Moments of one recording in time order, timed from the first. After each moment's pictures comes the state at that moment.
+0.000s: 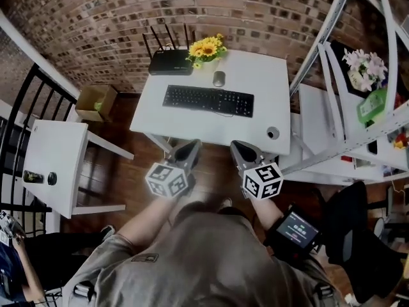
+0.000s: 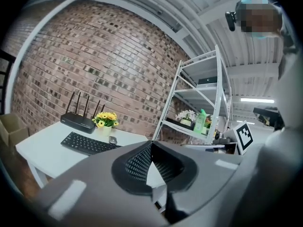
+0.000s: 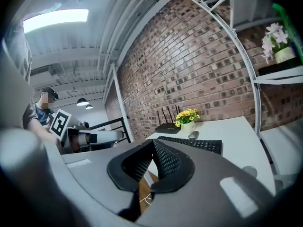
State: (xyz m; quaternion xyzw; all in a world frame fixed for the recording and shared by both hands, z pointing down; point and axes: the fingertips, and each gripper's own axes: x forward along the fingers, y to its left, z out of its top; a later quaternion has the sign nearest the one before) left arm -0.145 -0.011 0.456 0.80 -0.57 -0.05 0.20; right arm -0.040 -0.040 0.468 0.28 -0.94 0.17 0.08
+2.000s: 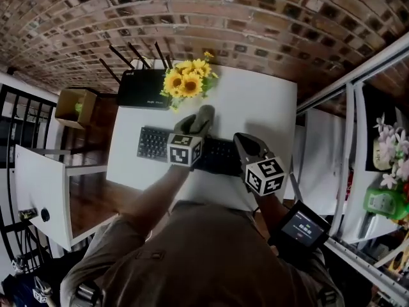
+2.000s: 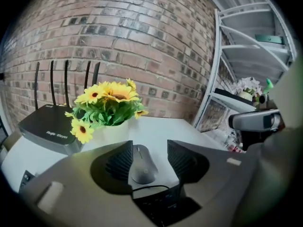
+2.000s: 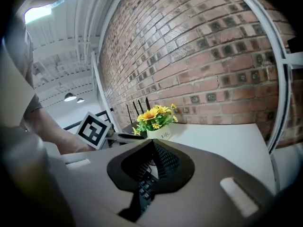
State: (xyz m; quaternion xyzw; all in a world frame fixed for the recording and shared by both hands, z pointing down) left arm -0.202 -0.379 0.609 0.73 -0.61 0.13 0.28; right arm -0.081 -0.349 0.529 0.28 -0.92 0.22 0.16
